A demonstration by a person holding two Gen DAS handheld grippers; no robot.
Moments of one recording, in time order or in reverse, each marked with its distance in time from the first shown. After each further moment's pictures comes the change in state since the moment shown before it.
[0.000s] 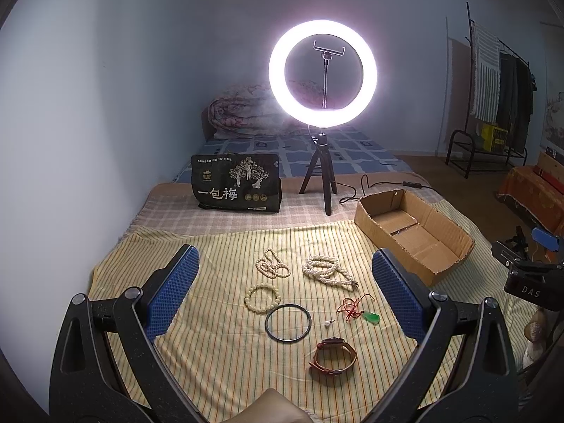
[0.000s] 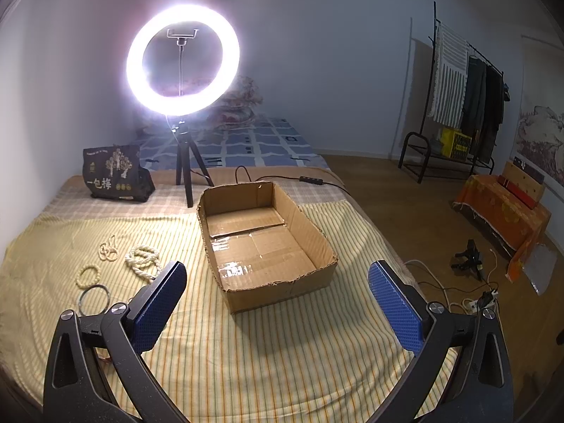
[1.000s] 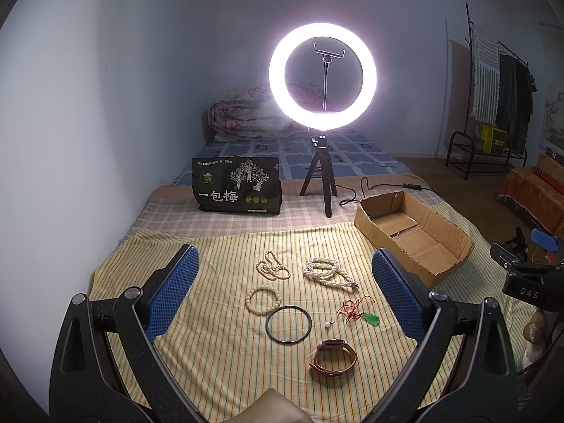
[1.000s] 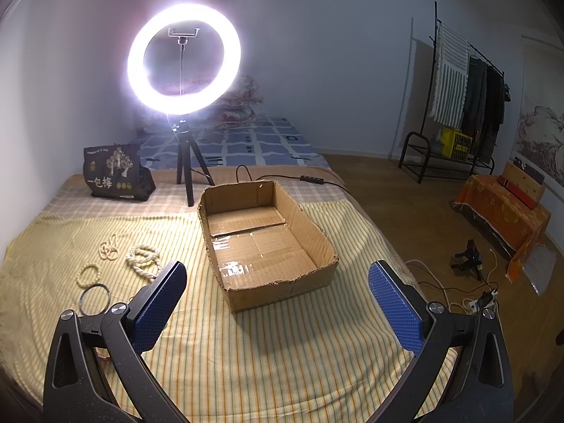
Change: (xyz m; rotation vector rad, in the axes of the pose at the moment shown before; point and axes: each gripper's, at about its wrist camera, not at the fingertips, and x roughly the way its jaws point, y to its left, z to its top) left arm -0.005 0.003 0.006 -0.002 -0.010 0.002; right arm -0.001 0.002 -0.001 -0.003 0.000 0.000
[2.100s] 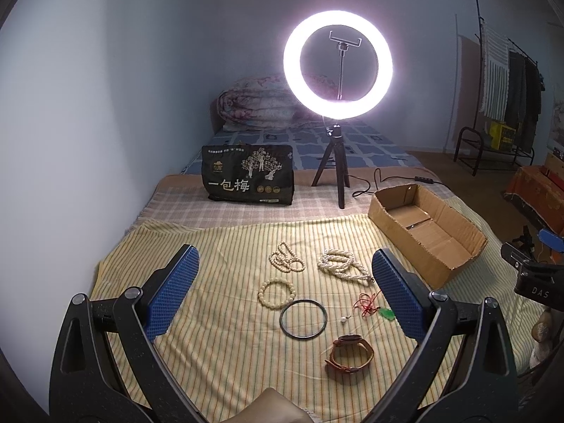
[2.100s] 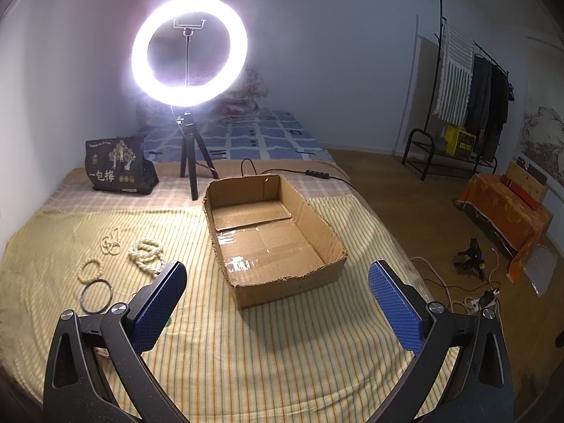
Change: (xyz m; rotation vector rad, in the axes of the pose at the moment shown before) left arm 0.016 0.016 -0.013 -0.009 0.031 0.033; right arm 0.006 0.010 -0.002 -0.014 0.033 0.014
